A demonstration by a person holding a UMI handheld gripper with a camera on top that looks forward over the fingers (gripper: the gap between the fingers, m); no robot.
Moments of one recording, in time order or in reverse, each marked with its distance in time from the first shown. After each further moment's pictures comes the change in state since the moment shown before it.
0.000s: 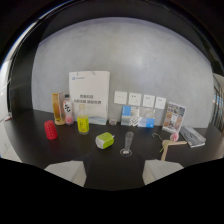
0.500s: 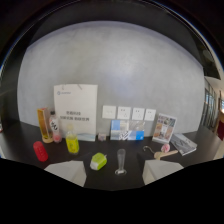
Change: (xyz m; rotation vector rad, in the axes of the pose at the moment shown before) arm 0.004 -0.083 0.028 0.047 0.176 0.041
